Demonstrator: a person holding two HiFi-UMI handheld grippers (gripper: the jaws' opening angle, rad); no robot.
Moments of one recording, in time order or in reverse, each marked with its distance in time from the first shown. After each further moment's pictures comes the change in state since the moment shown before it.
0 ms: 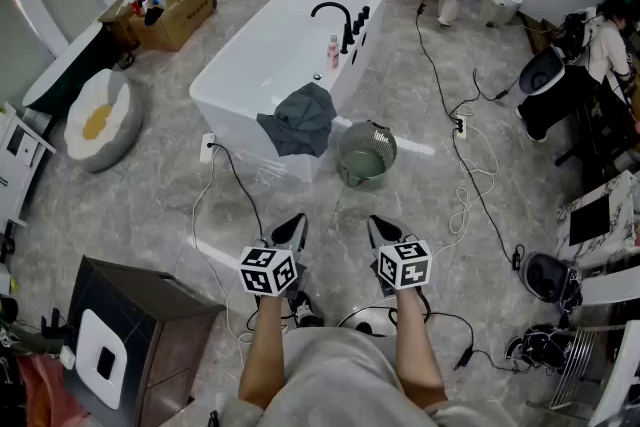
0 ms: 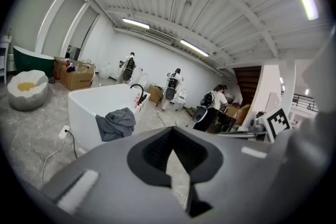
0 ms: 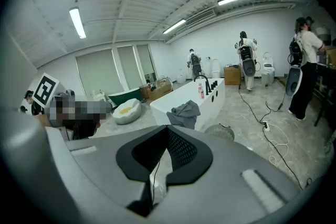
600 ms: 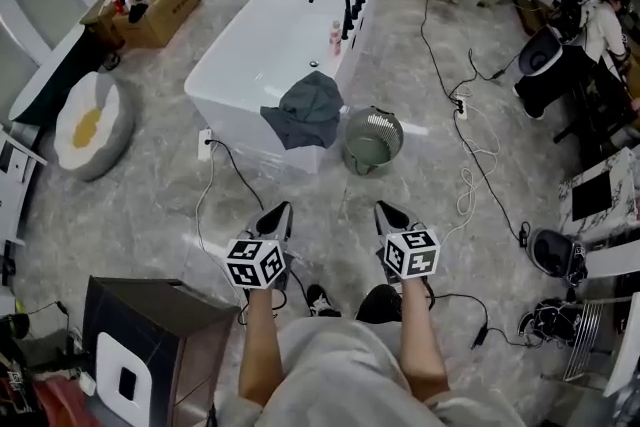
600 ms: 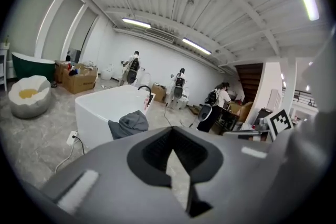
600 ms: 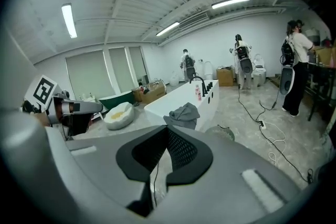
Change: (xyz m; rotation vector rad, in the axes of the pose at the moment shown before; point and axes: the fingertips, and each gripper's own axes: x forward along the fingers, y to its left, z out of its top) left arm -0.022 0.109 0.038 0.036 0.008 0.025; right arm 0.058 0.036 0.016 0.032 -0.042 -0.088
